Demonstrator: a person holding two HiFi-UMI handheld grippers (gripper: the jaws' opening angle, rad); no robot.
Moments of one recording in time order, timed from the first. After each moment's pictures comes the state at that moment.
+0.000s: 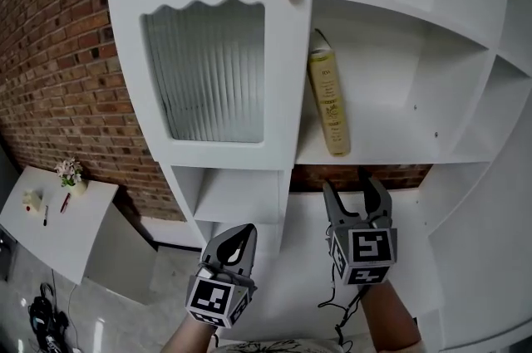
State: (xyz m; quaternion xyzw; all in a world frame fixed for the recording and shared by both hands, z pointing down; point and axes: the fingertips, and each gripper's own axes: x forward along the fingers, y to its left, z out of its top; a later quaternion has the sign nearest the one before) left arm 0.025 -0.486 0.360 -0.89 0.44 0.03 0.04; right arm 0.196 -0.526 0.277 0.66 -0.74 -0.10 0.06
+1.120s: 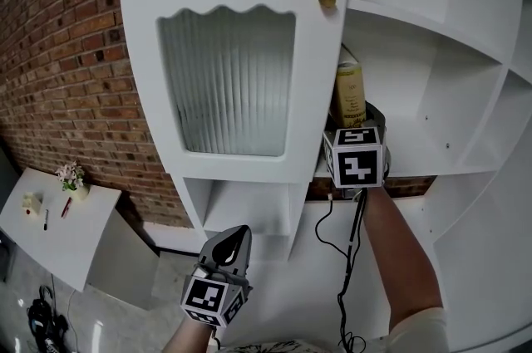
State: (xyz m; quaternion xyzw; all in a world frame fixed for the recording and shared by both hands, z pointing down) left arm -0.017 -0.522 0.363 -0.89 0.45 0.05 0.02; right arm 0.184 -0.675 0.190 0.70 -0.70 -0.11 0.14
